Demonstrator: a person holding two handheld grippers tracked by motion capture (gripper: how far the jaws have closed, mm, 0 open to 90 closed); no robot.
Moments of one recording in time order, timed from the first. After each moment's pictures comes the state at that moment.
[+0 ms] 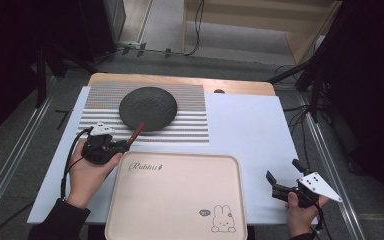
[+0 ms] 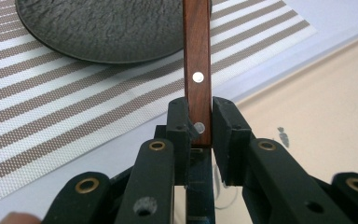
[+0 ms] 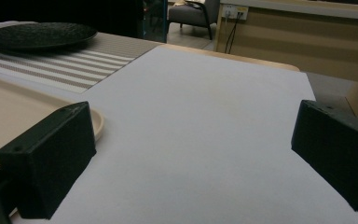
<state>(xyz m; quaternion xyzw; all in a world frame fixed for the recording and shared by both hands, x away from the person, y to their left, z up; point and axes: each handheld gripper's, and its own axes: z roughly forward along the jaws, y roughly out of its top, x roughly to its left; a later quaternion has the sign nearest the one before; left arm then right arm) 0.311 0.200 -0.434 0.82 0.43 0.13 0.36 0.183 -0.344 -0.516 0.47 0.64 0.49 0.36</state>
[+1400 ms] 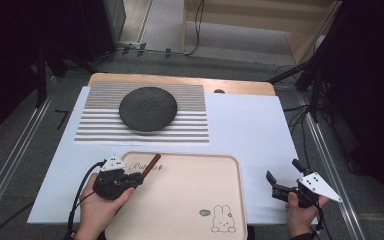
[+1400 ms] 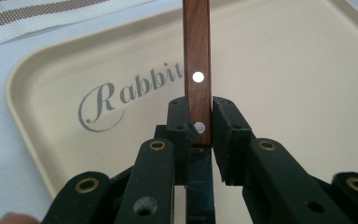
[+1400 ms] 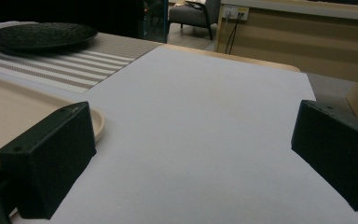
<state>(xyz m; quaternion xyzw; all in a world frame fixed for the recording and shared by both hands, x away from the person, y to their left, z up) 0.243 0.175 -0.472 0.83 0.42 0.06 0.37 0.183 -0.344 -0.516 0.47 0.64 0.49 0.36</state>
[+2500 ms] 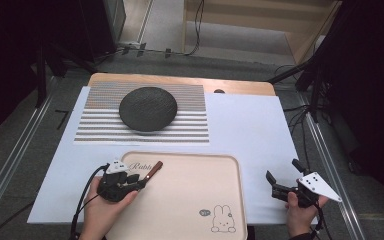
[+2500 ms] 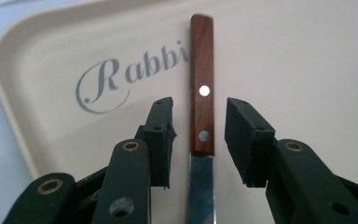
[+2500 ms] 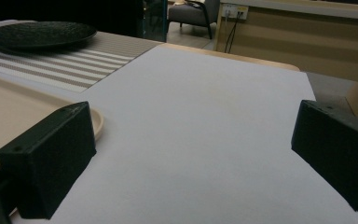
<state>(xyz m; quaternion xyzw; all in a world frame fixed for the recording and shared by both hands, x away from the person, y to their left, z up) 0.243 0.173 -0.487 0.82 0.44 0.07 0.37 0.184 -0.344 -0.516 0.47 0.64 0.48 0.36</state>
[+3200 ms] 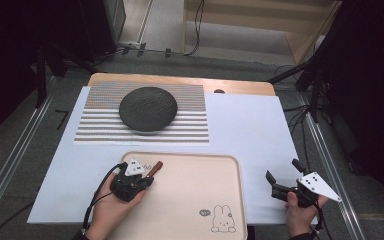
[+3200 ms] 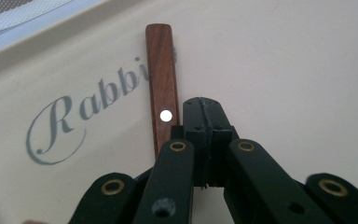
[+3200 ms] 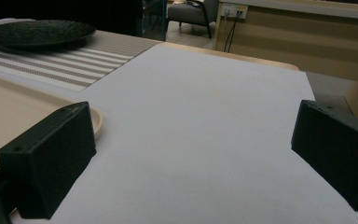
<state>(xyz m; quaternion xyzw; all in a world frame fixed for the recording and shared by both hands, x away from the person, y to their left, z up) 0.250 0.145 -0.493 0.87 0.37 0.09 0.33 0.184 -0.344 -0.516 0.47 0.64 0.48 0.37</state>
